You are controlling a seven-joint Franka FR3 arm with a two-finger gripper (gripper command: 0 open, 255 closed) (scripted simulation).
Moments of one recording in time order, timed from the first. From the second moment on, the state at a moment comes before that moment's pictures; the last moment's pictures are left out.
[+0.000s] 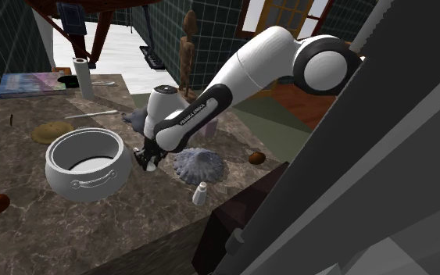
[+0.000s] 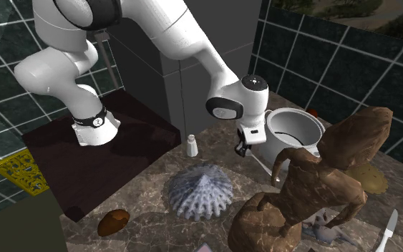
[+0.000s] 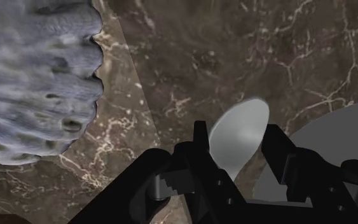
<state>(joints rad) 0.39 0.62 0.17 -1.96 -0.01 2.67 0.51</state>
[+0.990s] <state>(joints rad) 0.36 0.46 0.20 -1.99 0.01 2.54 0.49</state>
